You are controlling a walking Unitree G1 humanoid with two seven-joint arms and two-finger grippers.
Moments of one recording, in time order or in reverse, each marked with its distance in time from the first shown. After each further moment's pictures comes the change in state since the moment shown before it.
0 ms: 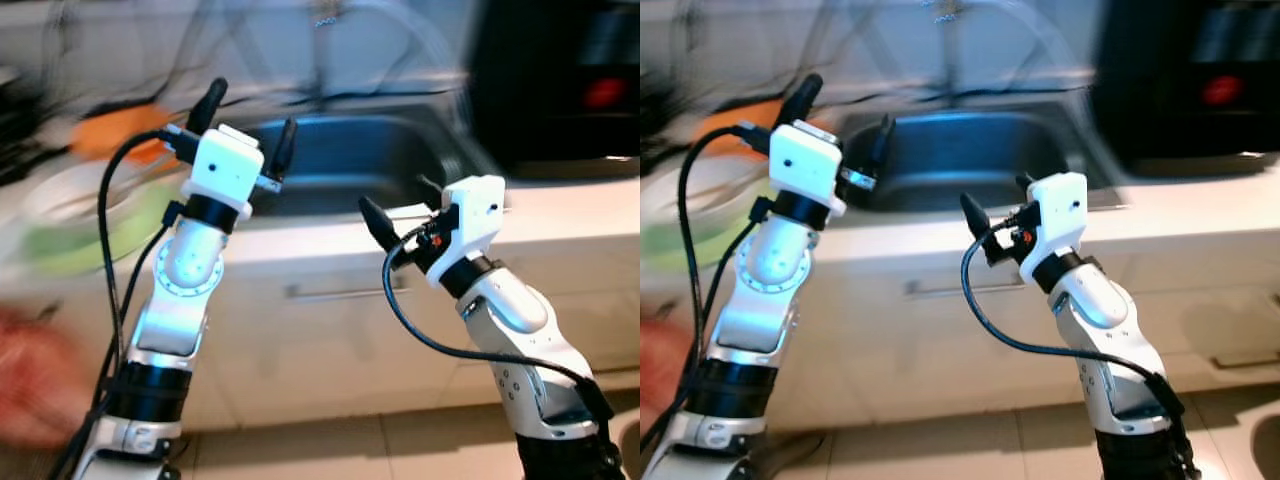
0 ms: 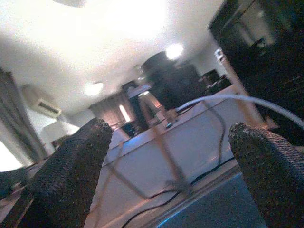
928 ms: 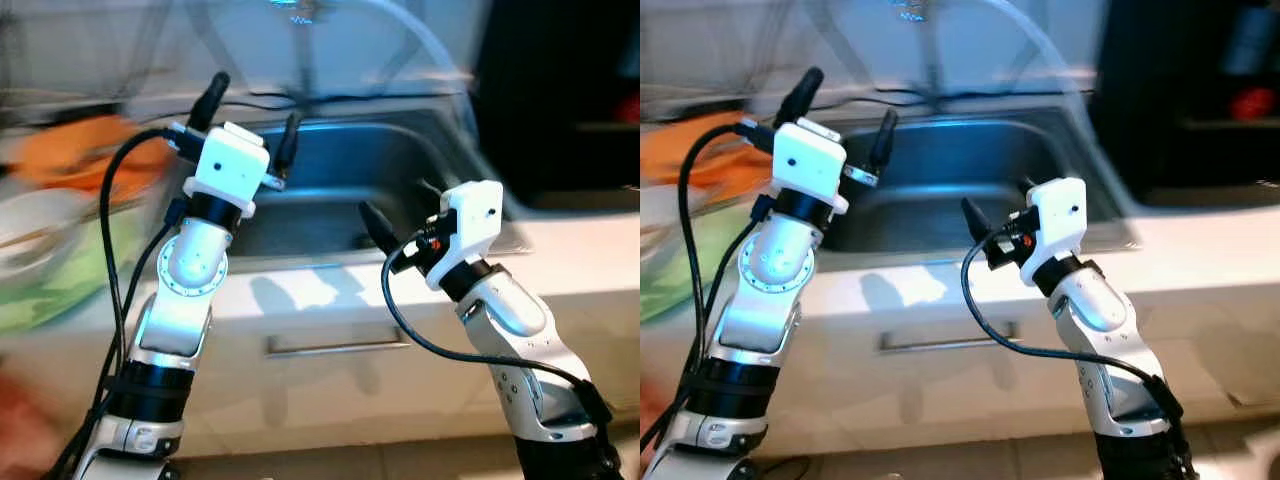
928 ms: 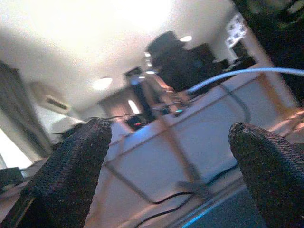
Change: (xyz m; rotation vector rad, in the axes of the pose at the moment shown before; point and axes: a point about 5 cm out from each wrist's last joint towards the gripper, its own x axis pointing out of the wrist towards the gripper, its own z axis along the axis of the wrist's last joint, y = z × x) left arm 0.001 0.002 0.003 0.052 -0.012 0.029; right arm -0.001 0.001 -0.004 -0.006 0.011 -0.004
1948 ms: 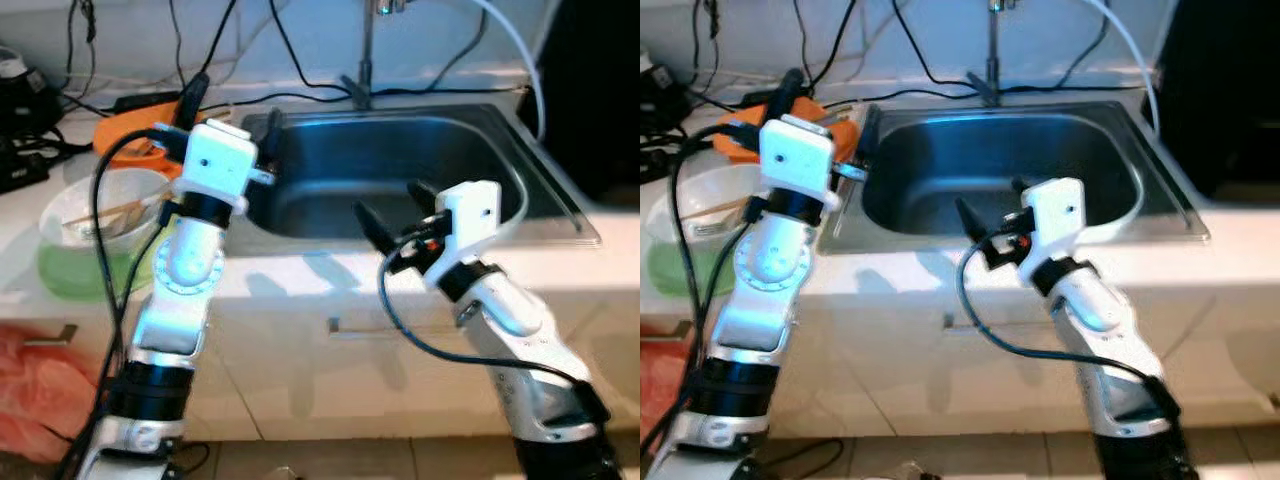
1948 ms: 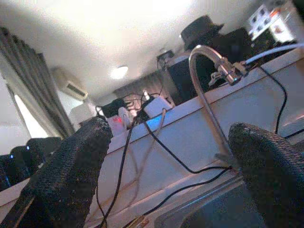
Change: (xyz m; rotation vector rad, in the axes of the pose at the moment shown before) left arm 0.000 0.001 -0.004 -0.036 0.033 0.047; right arm -0.001 -0.001 0.000 -0.005 0.001 0.001
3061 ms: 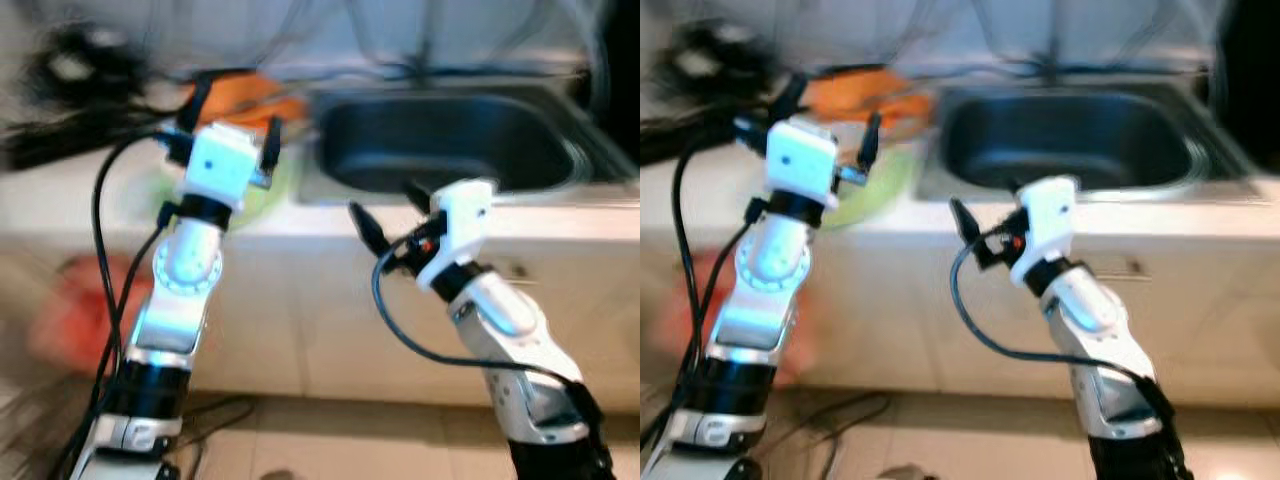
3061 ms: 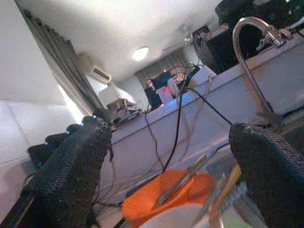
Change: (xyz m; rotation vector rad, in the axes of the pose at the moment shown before) left arm -0.001 0.002 -0.006 0.021 0.031 -0.018; right arm 0.003 0.009 0.001 0.011 -0.014 0.027
